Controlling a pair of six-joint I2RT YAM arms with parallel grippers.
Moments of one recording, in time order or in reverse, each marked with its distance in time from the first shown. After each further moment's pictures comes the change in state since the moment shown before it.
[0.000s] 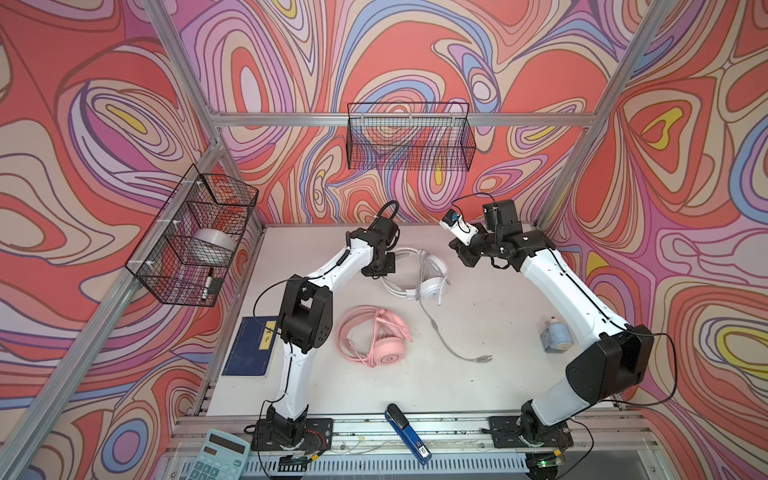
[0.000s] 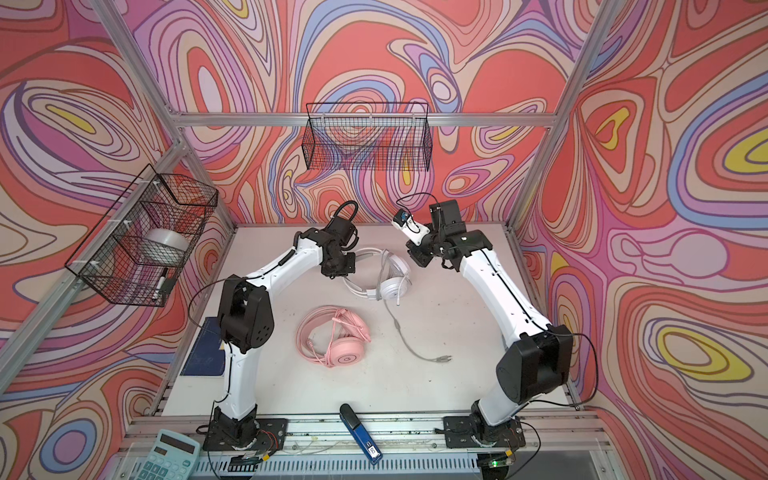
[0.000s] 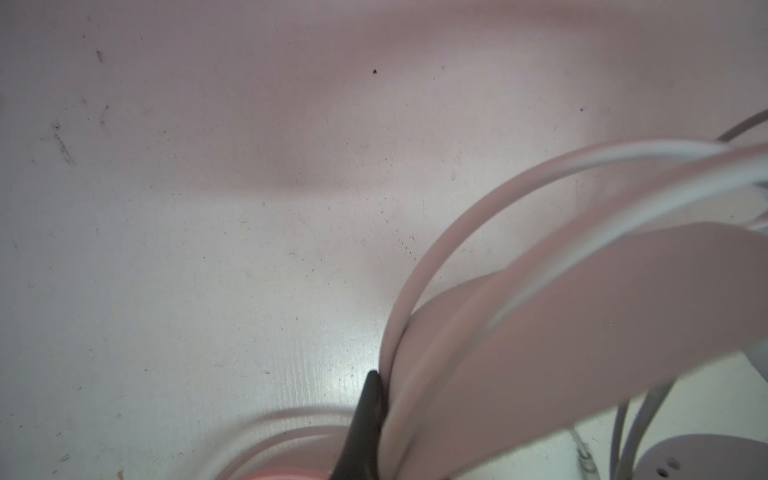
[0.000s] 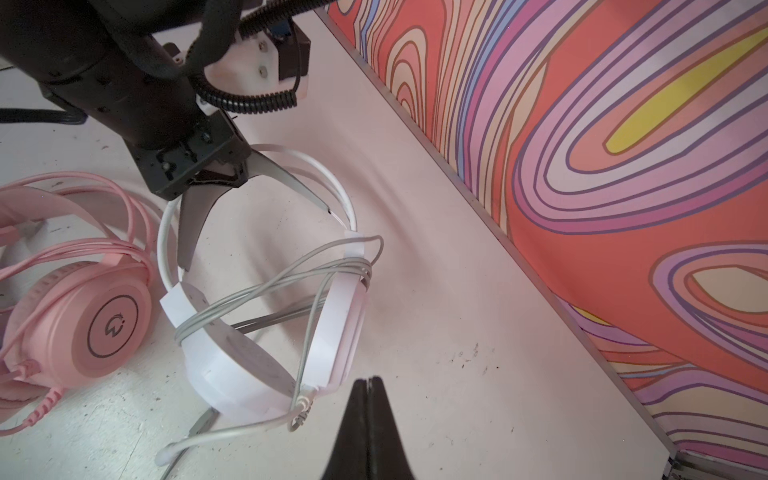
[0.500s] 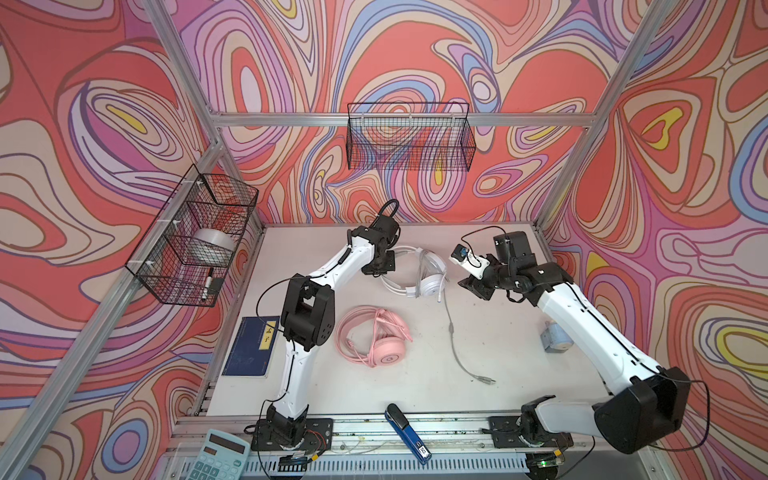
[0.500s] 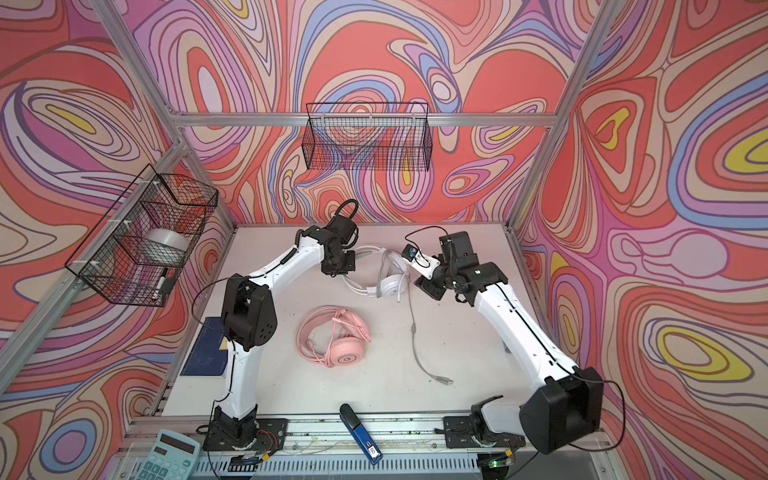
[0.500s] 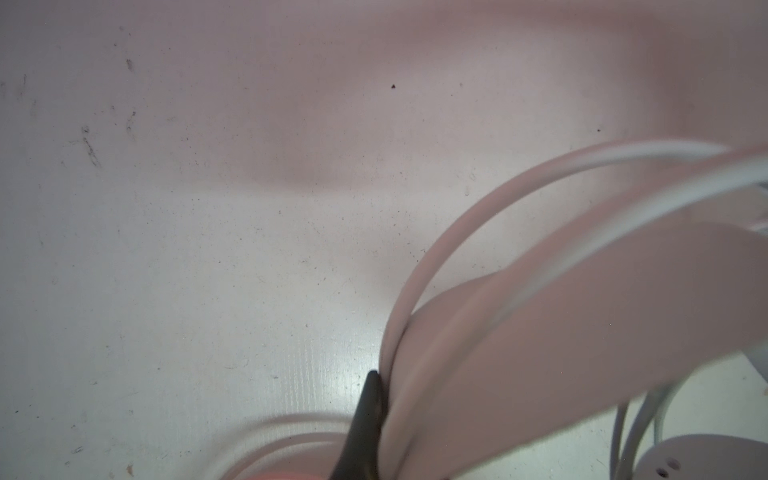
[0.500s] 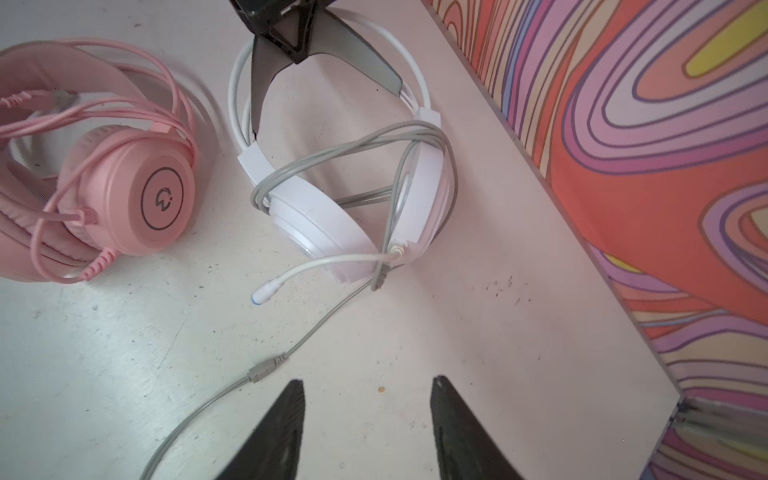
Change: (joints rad) left arm 0.008 0.041 0.055 -0.035 -0.040 -0.031; right arm 0.001 -0.291 -0.352 -0.032 0.042 -0.098
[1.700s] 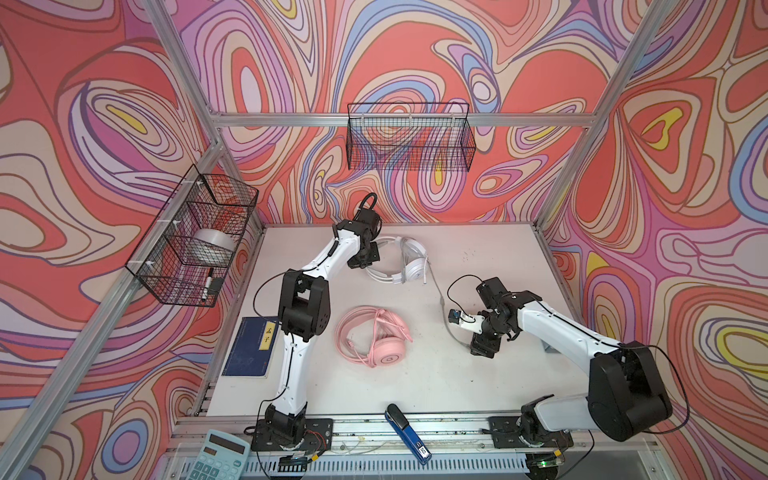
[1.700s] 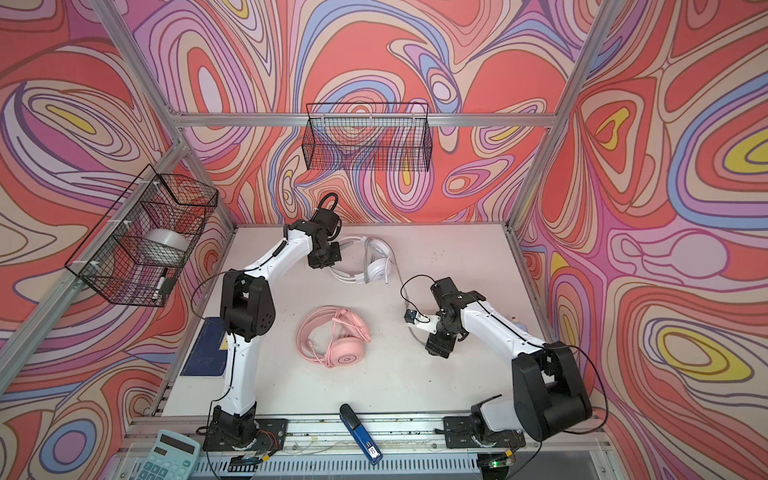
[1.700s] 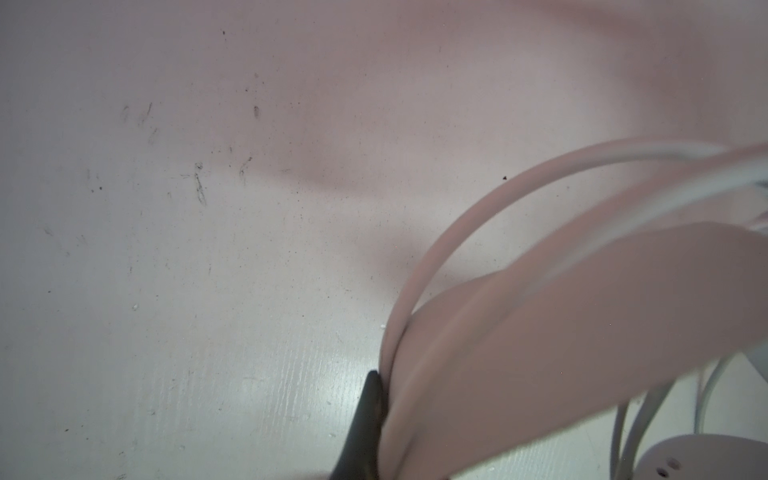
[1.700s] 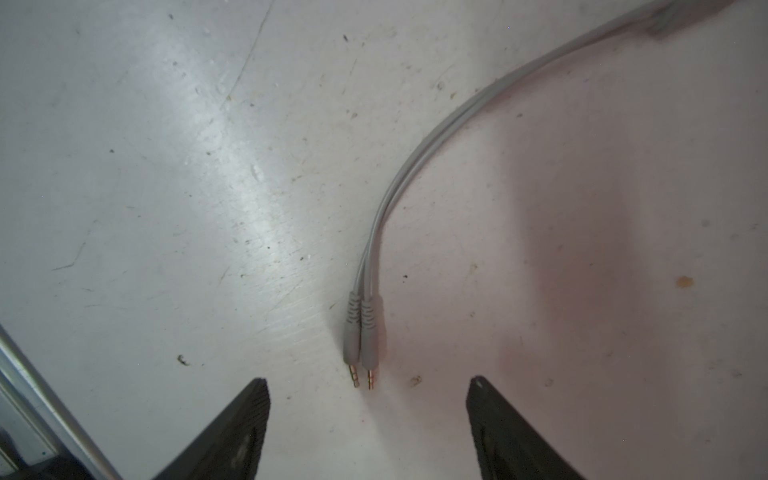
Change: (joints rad) left arm 0.123 0.069 0.086 -0.016 -0.006 -0.049; right arm 0.017 0.099 -0.389 -0.108 0.085 -0.166
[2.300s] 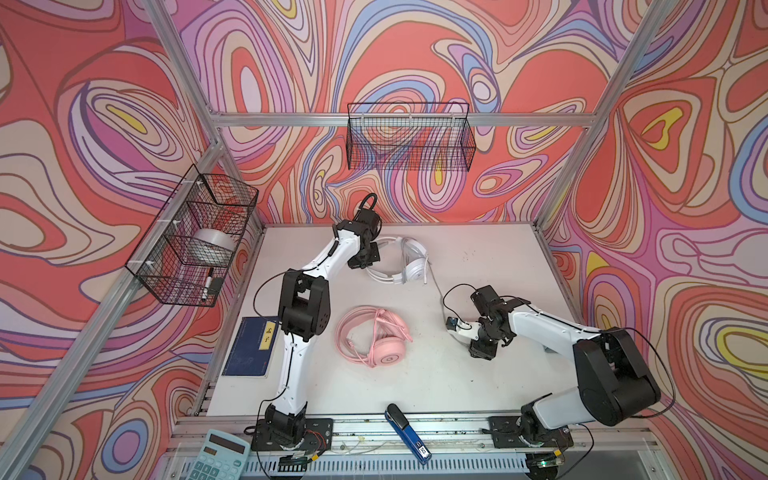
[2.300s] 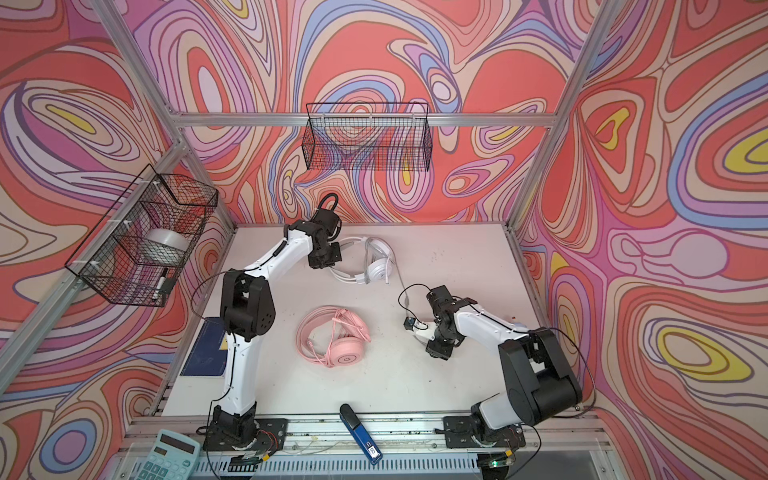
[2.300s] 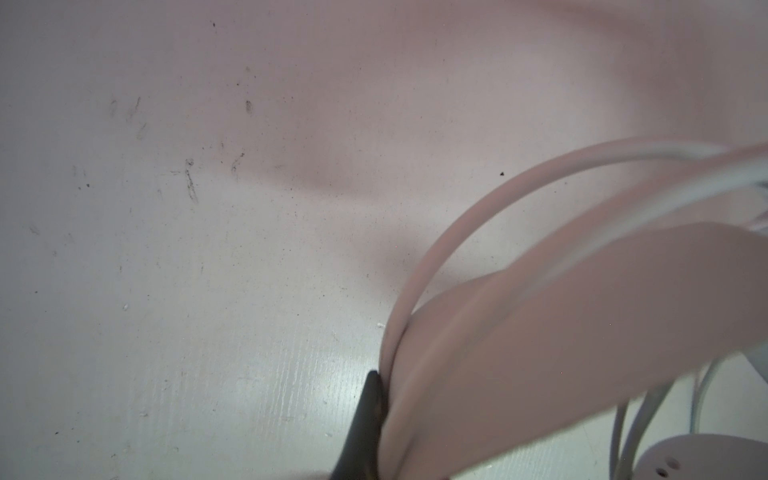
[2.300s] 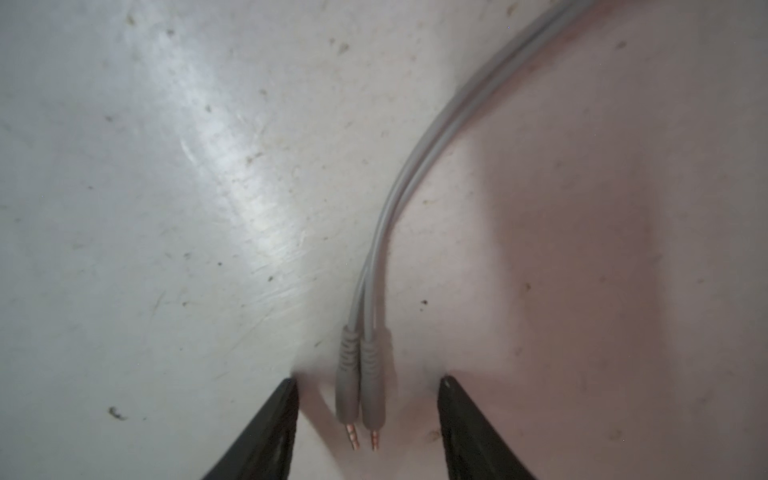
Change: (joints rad) left arm 0.000 0.000 -0.008 0.005 0.014 0.000; right arm 0.031 0.080 -0.083 0.129 0.052 0.032
